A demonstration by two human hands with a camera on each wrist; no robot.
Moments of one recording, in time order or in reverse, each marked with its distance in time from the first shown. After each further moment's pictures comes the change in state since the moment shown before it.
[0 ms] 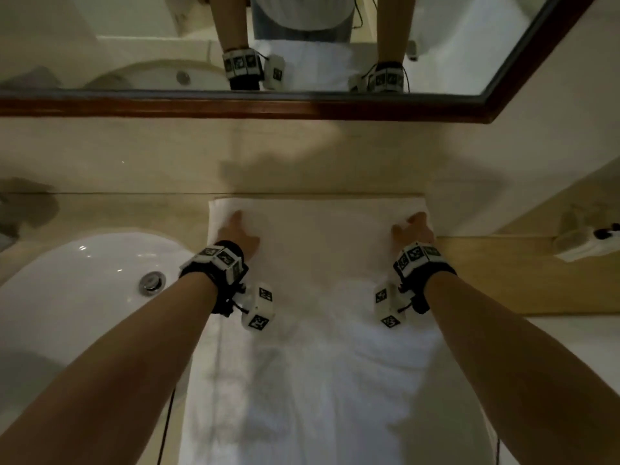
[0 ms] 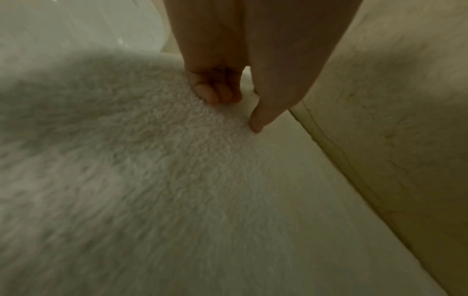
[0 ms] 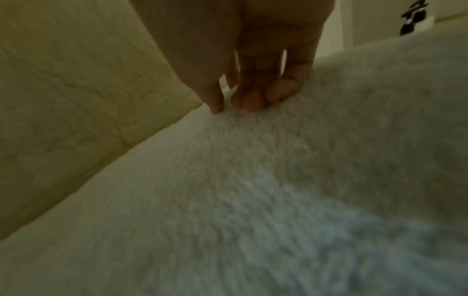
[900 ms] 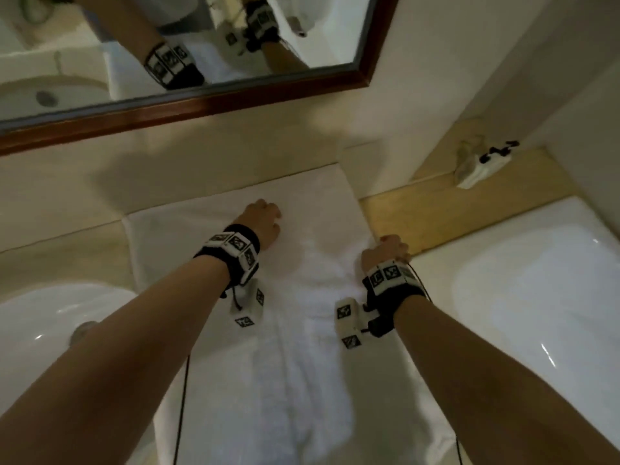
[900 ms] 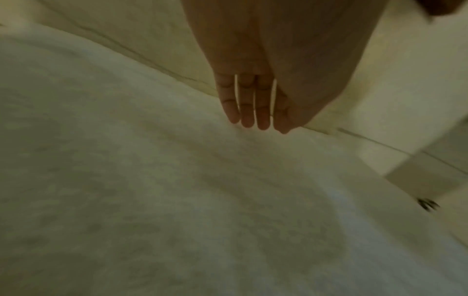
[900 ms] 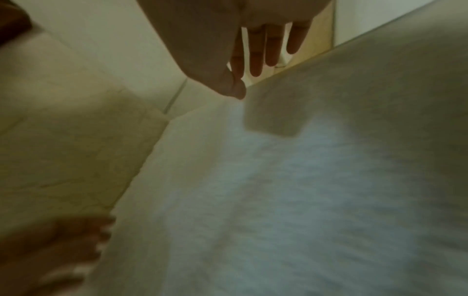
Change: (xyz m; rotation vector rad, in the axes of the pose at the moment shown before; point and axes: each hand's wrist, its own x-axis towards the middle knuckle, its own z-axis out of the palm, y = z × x) left_hand -0.048 0.112 0.062 0.548 -0.260 0.712; right_hand -0.079 0.082 -0.010 0.043 0.267 0.329
